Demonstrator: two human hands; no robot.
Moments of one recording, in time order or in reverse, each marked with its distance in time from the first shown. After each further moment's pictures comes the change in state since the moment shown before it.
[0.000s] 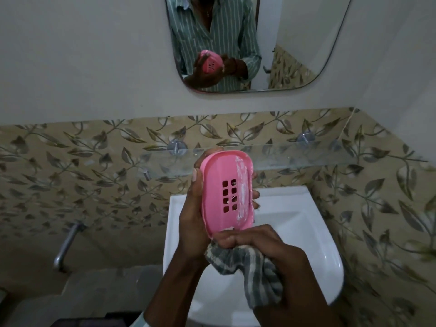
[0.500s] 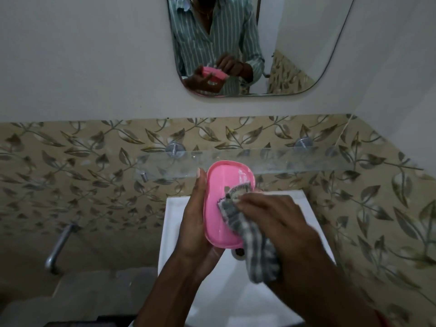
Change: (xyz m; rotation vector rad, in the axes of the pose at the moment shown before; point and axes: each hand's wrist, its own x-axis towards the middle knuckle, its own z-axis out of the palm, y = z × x) left_hand 0.000 0.000 0.001 -0.167 0.088 -0.244; right_hand 0.027 0.005 -0.032 -0.657 0.001 -0.323
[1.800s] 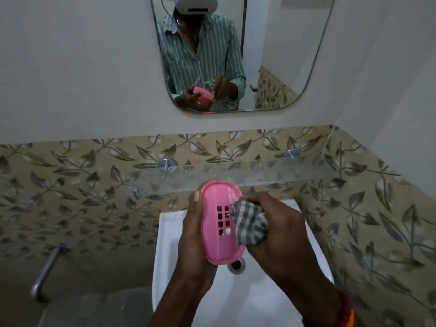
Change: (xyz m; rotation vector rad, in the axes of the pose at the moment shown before) left_hand 0.001 -0.009 0.008 0.220 0.295 0.190; right_hand 0.018 0.013 0.016 0.243 0.069 0.305
